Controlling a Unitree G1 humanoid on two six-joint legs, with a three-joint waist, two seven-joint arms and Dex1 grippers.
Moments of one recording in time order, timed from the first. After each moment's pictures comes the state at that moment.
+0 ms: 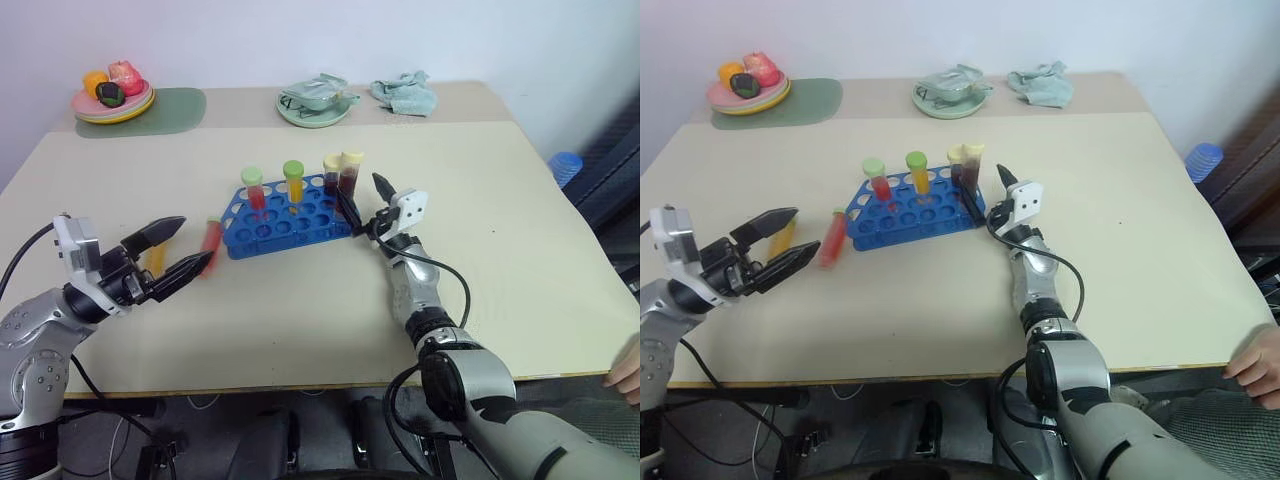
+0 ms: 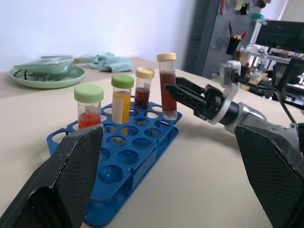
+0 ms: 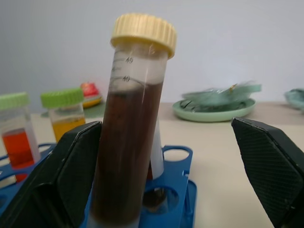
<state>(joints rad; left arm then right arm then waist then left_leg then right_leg) 0.00 0.66 0.44 -0.24 -0.82 0.35 -1.00 -0.77 -0.02 -0.20 1.03 0.22 -0.65 0.65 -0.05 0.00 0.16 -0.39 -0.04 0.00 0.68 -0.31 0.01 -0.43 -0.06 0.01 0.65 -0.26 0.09</state>
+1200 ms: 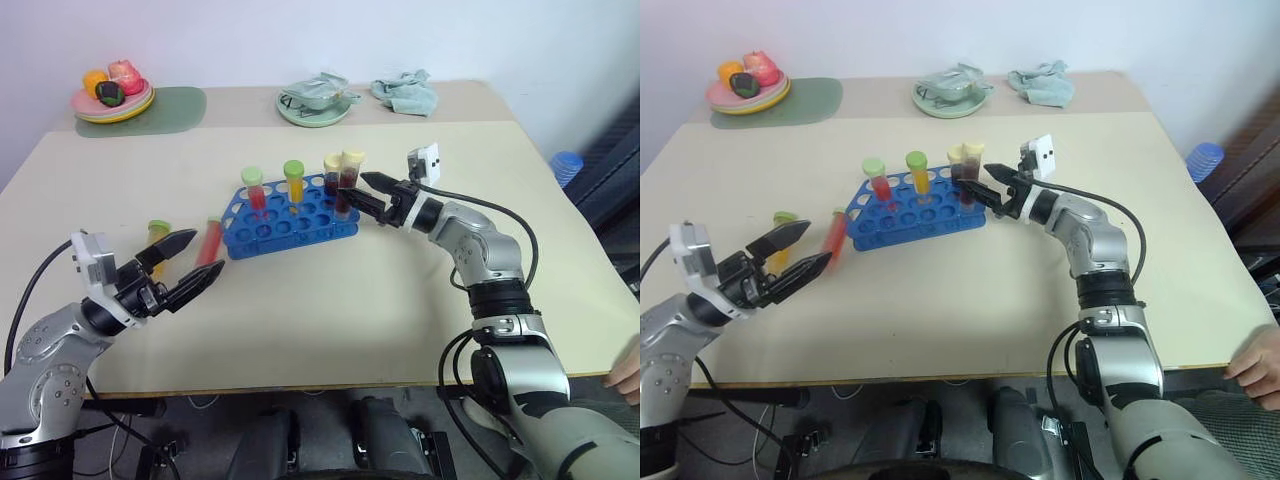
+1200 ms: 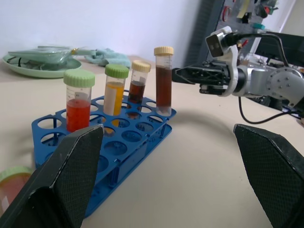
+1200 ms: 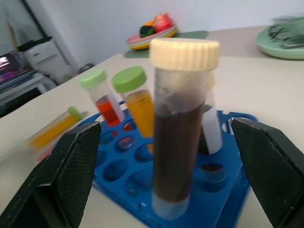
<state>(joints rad) 0.05 0.59 0.41 -0.28 -0.82 0.34 -0.96 -0.78 -0.30 -0.09 0.47 0.42 0.44 0.92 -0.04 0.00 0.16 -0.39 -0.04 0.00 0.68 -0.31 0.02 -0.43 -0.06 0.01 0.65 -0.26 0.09</state>
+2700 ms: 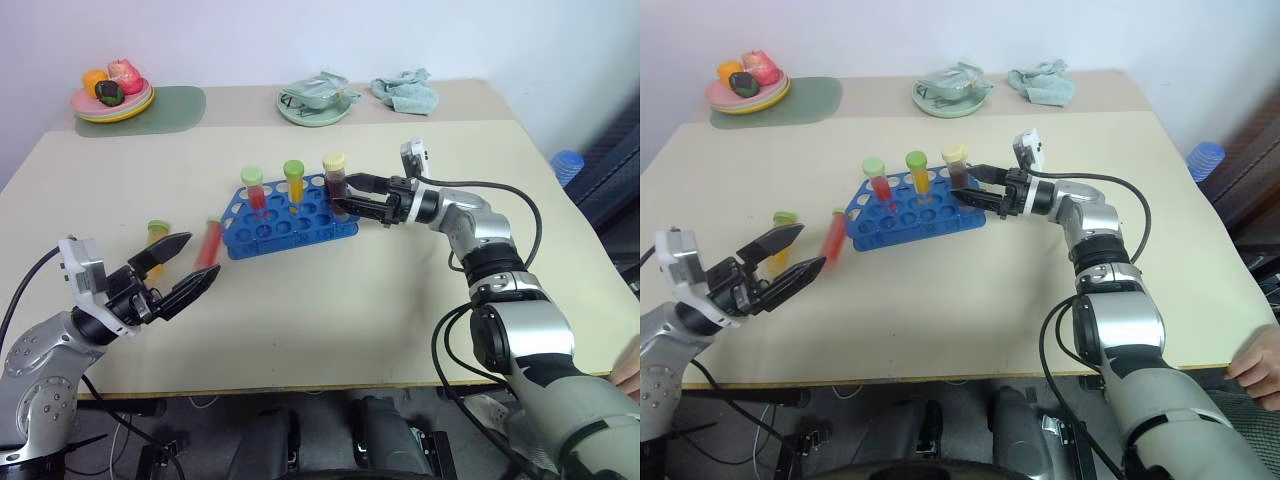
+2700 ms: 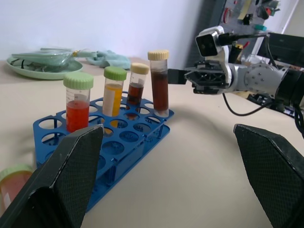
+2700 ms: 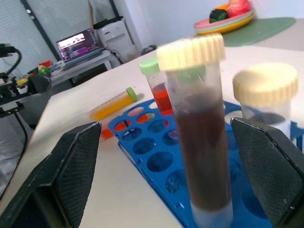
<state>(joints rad) 0.11 0.60 0.44 -0.35 -0.85 0.35 -0.94 -1.01 -0.32 -0.08 0.94 0.32 0.23 1.29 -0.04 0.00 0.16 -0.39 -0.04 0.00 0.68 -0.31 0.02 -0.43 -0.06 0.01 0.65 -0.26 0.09</state>
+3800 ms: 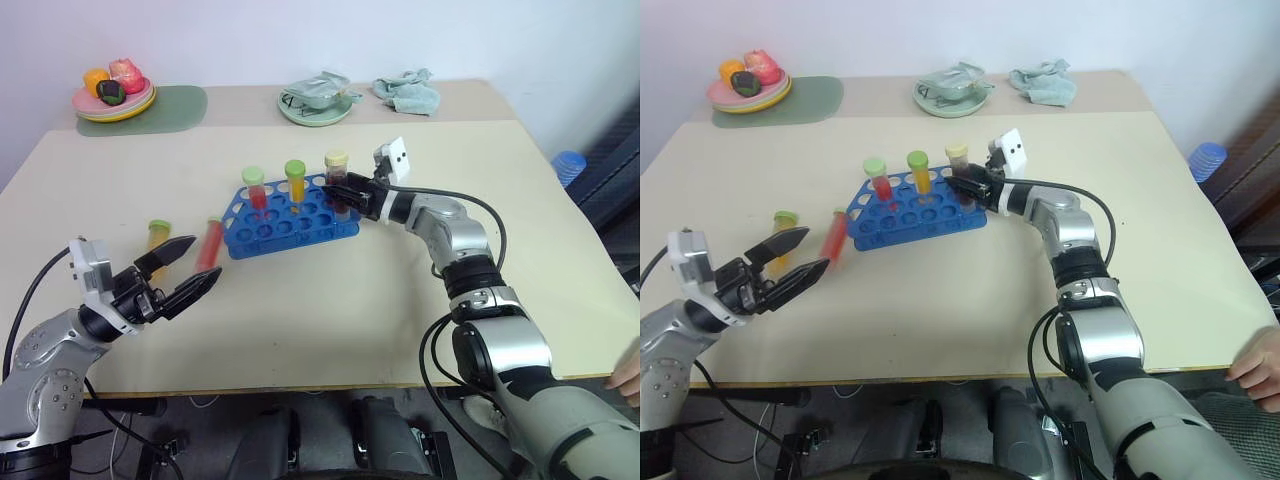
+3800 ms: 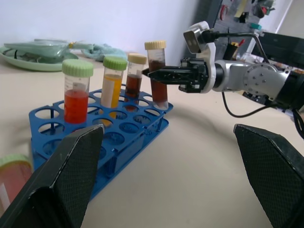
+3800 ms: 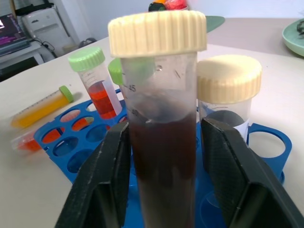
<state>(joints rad) 0.08 0.59 0.41 -0.25 -0.82 0.32 -1.01 -0.94 -0.22 -0.05 0.74 0.26 0.26 0.90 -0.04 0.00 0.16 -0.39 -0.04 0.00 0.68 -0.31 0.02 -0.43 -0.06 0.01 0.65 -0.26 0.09</state>
